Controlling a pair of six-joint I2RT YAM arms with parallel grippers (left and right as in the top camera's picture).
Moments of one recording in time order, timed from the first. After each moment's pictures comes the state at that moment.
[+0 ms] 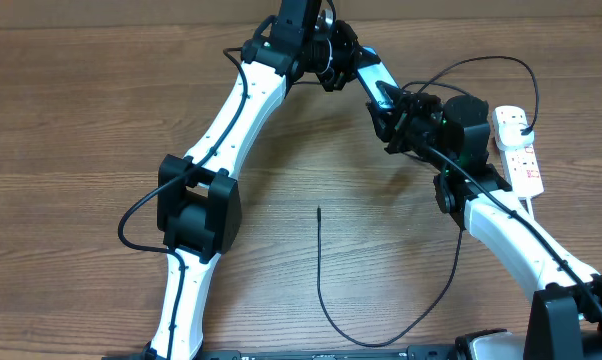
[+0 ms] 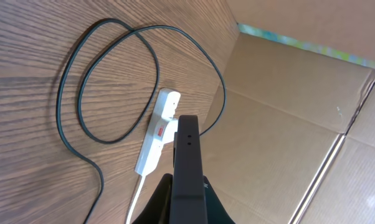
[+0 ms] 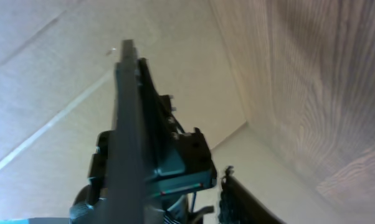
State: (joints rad) left arm -0.41 2.36 2.22 -0.54 0.76 -1.29; right arm 0.20 1.51 0.84 0.37 -0.43 2.09
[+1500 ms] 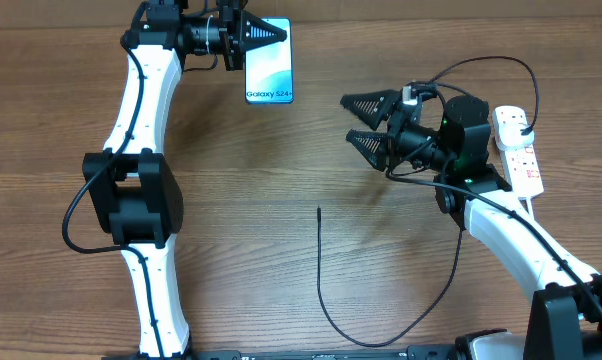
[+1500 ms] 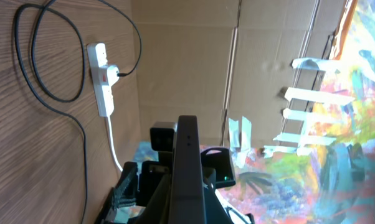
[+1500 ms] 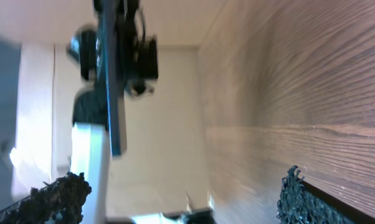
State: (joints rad) left arm -0.04 2.36 2.22 -0.61 1.52 -0.83; right arm 0.19 1.51 0.84 0.38 -0.86 1.31
